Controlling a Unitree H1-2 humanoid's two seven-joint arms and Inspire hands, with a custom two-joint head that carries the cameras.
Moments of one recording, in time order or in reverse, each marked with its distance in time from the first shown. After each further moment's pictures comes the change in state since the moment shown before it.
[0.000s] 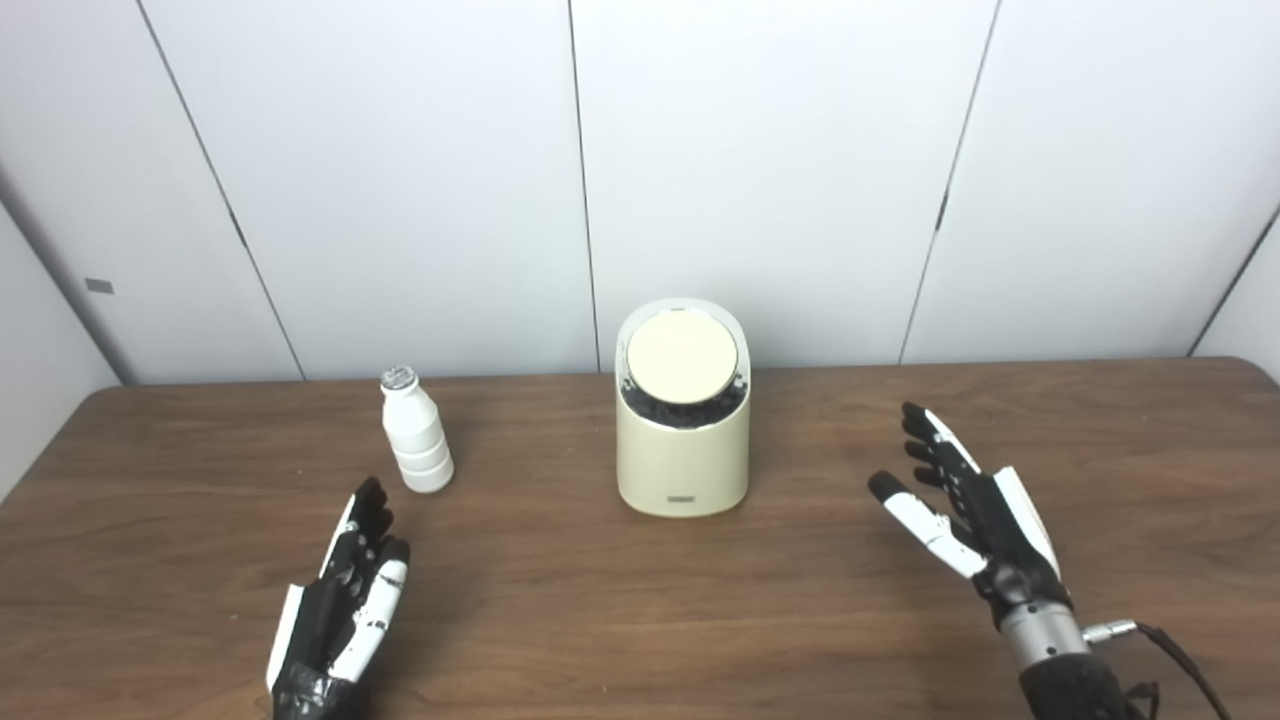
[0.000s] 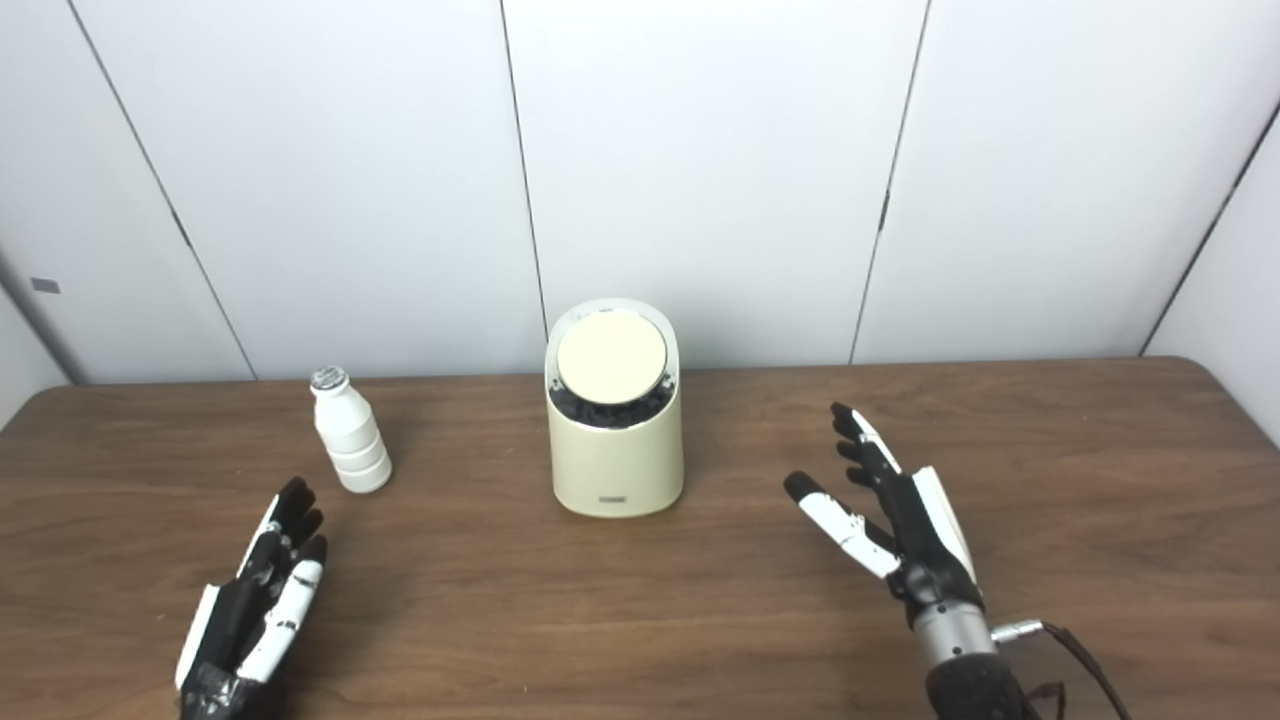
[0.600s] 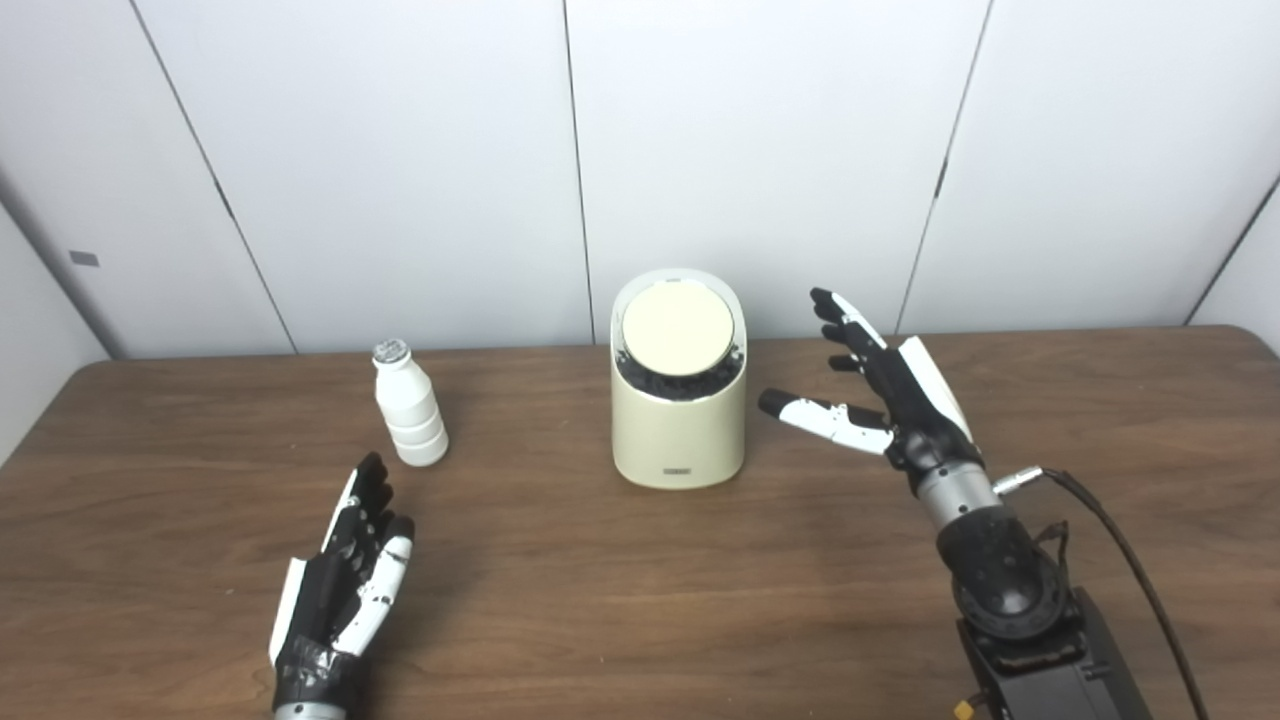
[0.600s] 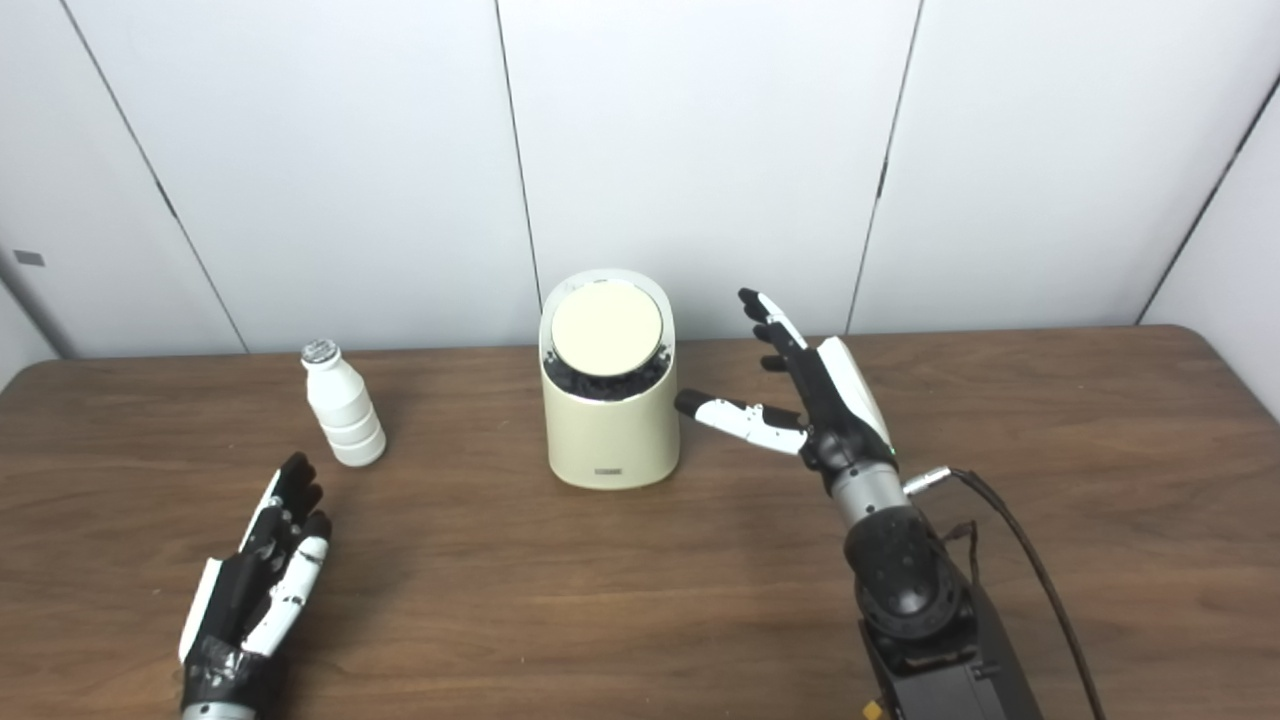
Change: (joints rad) left arm 0.002 -0.002 -0.009 -0.006 0.039 0.006 0.002; right arm -0.221 0.004 0.112 0.038 -0.086 0.088 0.038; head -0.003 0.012
